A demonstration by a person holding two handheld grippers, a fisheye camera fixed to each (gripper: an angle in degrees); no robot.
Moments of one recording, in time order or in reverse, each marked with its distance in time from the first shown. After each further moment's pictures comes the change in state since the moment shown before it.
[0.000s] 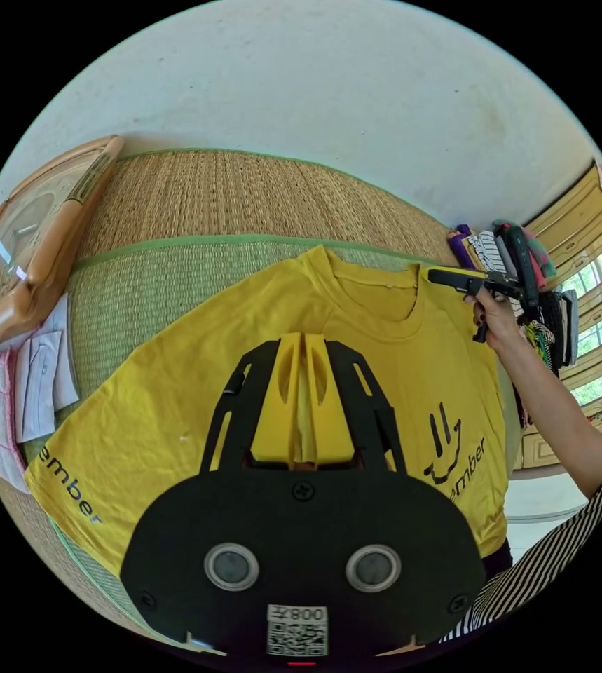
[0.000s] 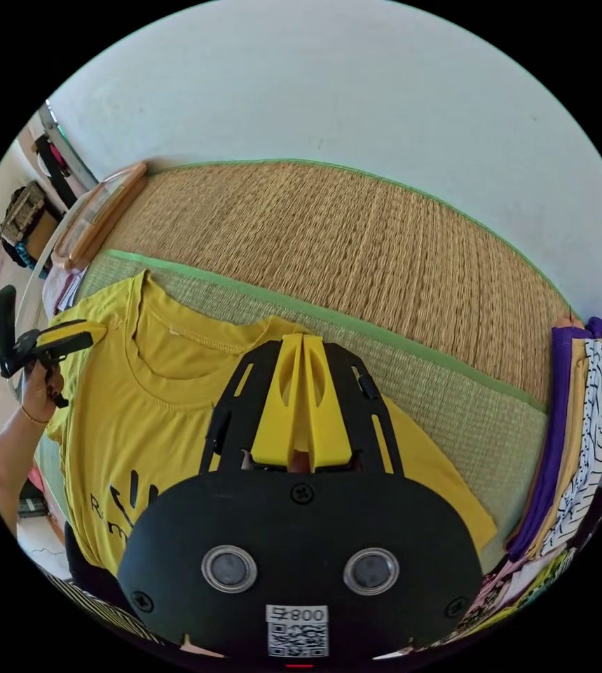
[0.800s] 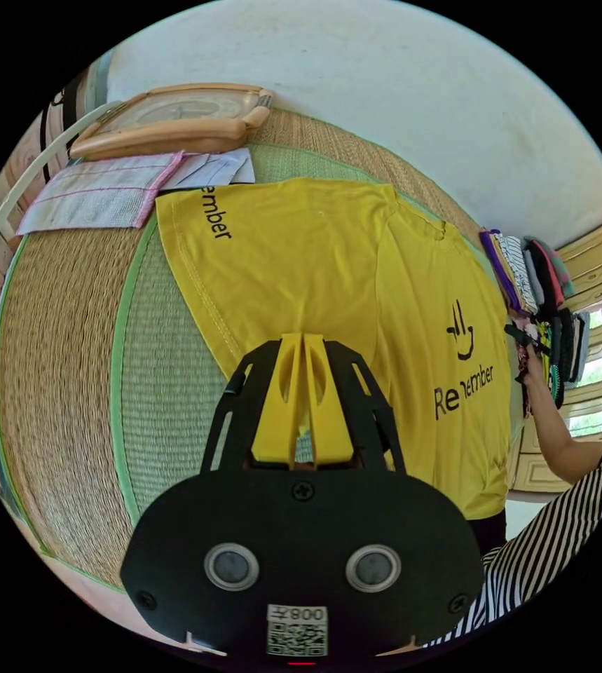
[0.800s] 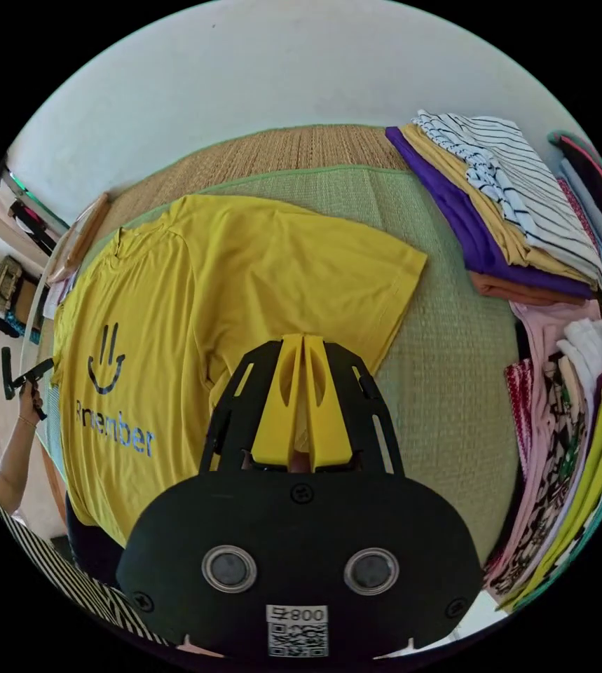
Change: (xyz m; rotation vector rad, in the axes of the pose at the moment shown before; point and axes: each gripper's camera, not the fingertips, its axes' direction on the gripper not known) left arm -0.031 0.201 -0.082 -0.050 -0.108 -0.225; right arm 0.115 0.299 -0.073 0.019 0.007 0.323
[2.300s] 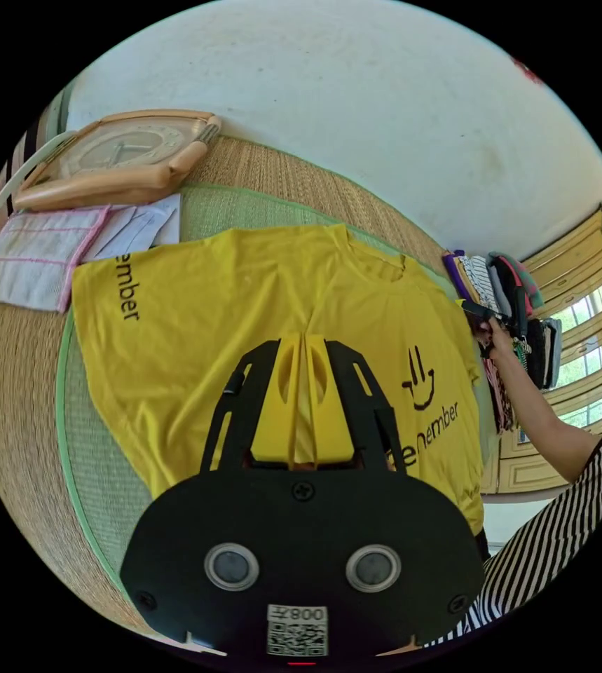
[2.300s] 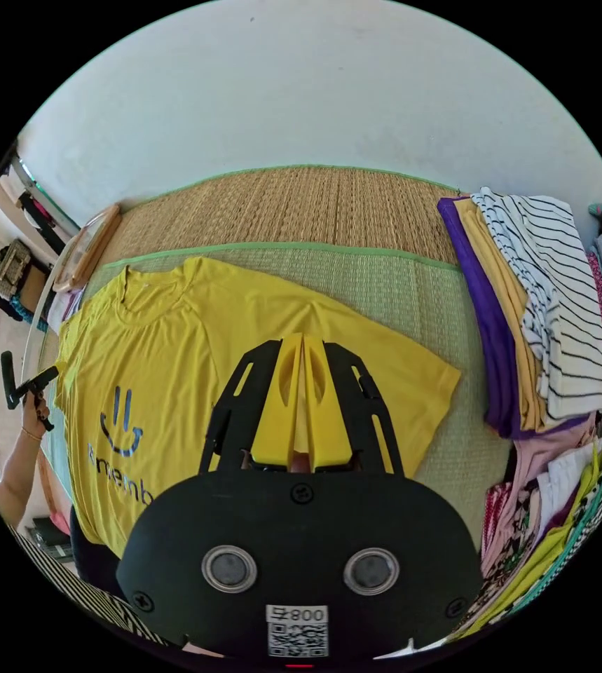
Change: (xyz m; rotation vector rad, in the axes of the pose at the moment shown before) left arm 0.020 0.026 0.046 0.095 0.139 0.043; right arm -0.011 -0.050 0.016 0.040 -0.005 -0.105
